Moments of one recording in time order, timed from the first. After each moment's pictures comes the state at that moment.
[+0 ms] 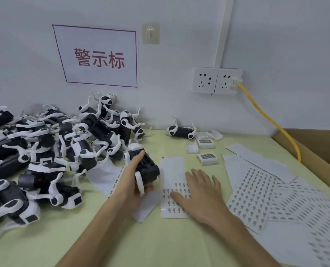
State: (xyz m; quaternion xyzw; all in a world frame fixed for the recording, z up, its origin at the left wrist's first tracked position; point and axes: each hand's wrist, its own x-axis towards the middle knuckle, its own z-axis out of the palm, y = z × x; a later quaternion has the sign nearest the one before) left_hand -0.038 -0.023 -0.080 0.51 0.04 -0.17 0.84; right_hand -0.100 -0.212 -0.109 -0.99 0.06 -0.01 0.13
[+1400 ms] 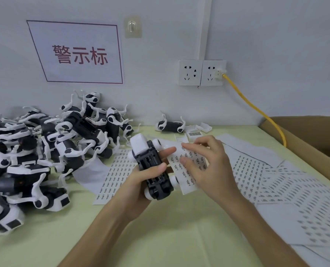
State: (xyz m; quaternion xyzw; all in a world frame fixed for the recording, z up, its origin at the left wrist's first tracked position) left_hand -0.084 -0.038 -0.061 0.46 -0.23 -0.31 0.80; right_hand -0.124 -0.227 -0.061 -0.85 -0.04 -0.39 0.35
